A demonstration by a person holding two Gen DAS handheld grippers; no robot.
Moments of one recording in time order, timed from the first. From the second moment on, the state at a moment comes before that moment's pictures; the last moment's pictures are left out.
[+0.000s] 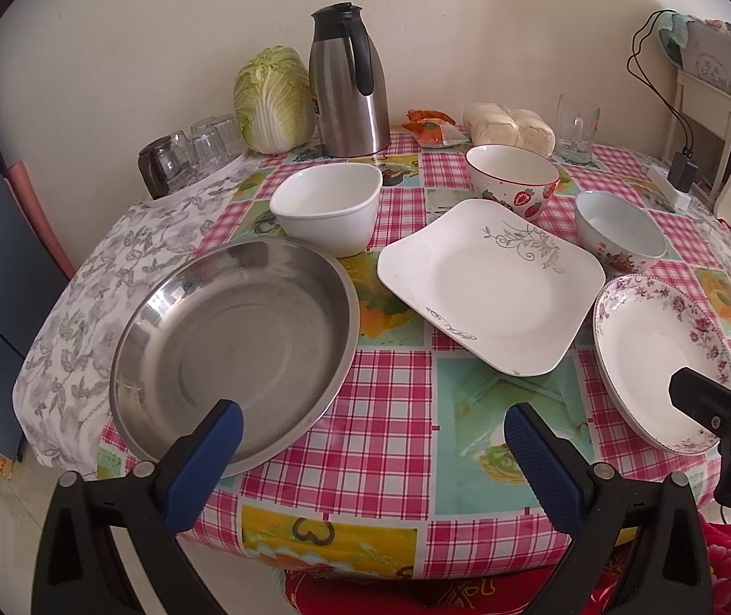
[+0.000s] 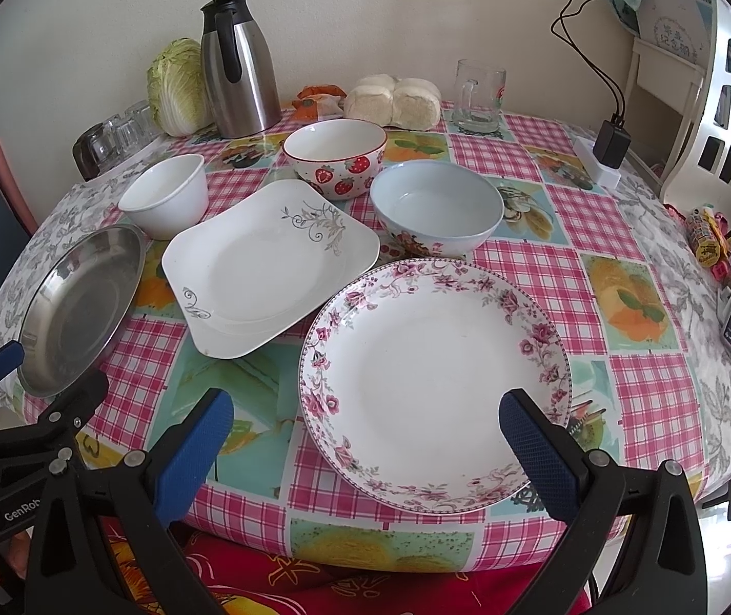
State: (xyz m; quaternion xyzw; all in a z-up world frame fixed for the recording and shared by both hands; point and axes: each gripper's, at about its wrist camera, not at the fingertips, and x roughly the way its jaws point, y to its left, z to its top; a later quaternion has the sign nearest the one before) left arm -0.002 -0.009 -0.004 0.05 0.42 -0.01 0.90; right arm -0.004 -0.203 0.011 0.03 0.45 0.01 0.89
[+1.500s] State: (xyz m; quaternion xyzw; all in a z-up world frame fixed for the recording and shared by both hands) left arm 0.034 0.186 -0.015 -0.12 0.41 0.07 0.90; right arm 0.066 -0.065 0.007 -0.01 0.41 0.17 0.90
